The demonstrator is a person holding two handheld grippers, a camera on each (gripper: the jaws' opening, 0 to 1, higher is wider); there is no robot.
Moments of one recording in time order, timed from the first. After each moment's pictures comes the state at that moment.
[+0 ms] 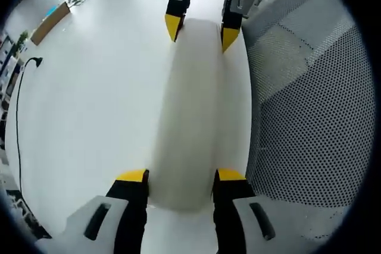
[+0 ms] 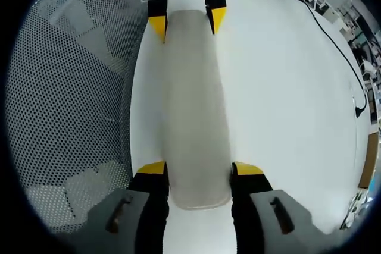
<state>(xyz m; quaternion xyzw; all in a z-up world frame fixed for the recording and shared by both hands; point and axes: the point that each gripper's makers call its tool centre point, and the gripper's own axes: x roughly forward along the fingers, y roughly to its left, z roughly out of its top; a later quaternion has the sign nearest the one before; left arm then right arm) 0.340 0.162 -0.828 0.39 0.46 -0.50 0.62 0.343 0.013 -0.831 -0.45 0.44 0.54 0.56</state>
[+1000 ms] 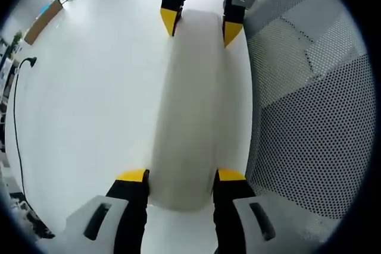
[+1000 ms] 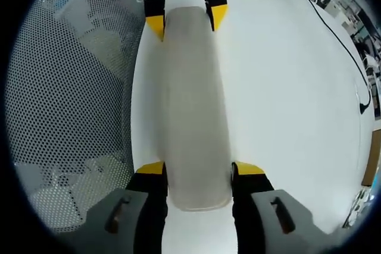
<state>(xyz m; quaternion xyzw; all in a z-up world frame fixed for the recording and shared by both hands) 0.340 0.163 -0.831 0.41 0.49 -0.49 0.59 0.342 0.013 -0.832 -0.44 0.45 0.54 0.55</state>
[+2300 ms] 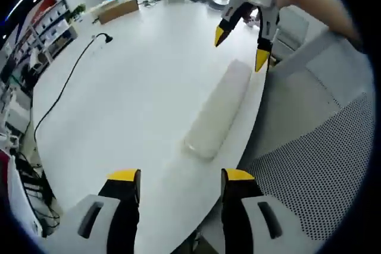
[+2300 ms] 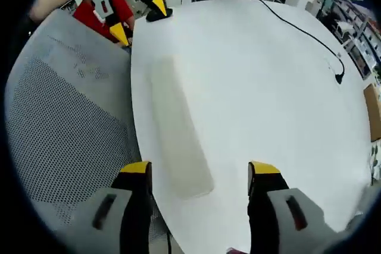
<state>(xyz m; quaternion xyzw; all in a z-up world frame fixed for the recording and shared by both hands) 0.348 0.242 -0.727 0.20 0.41 -0.36 0.81 0.368 0.013 -0.746 -0.30 0.43 0.50 0.69</state>
